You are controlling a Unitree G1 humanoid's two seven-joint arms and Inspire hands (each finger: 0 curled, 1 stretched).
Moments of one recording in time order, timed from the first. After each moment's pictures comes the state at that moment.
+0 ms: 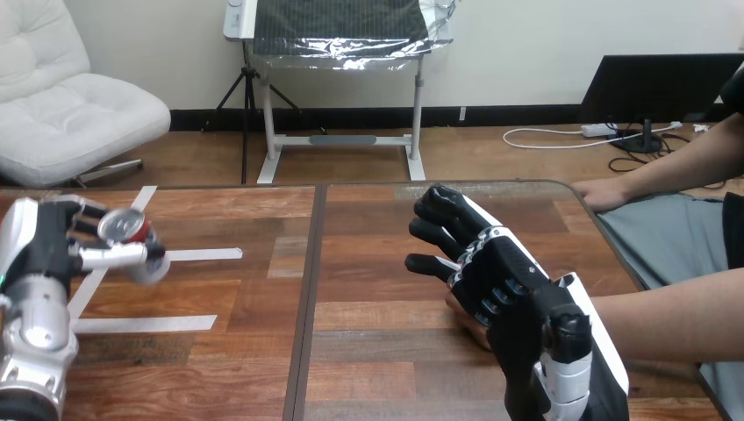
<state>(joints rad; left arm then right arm) -0.59 0.54 0.01 1.14 0.24 -0.21 0.21 0.48 -0.12 0.23 -0.39 0.19 -0.44 0.29</state>
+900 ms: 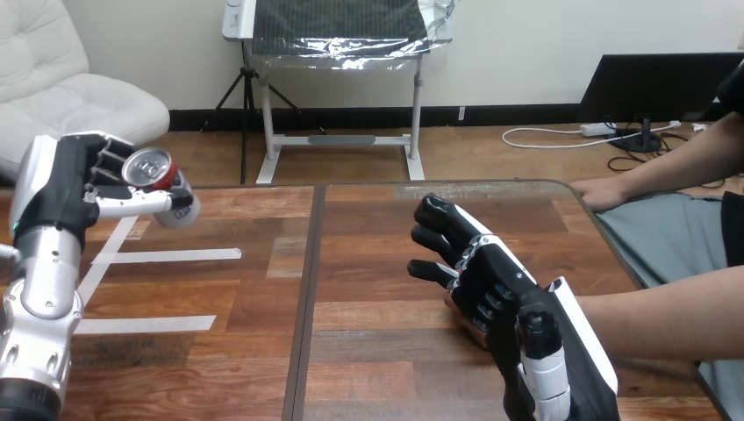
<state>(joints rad) -0.52 0.54 0.03 0.77 0.20 -0.14 0.11 0.45 -0.12 0.22 -0.33 0.13 -0.44 0.28</state>
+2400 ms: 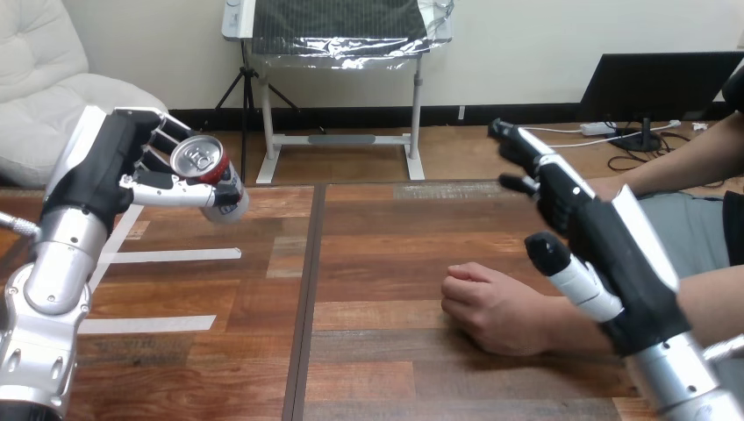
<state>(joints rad) -0.40 0.54 0.03 0.35 0.20 -0.01 -0.07 0.09 -0.30 -0.04 -0.10 0.01 -0.46 0.27</state>
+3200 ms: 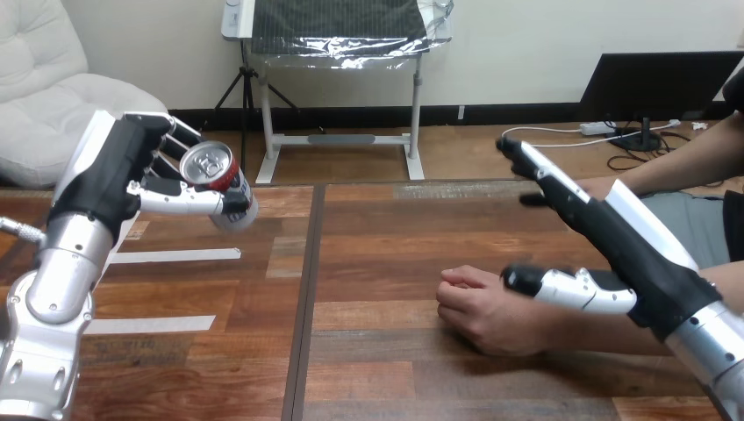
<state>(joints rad) -0.35 0.53 0.03 0.28 0.19 0.03 -0.10 0.00 -0.54 -0.08 0.00 -0.10 -0.42 0.39</state>
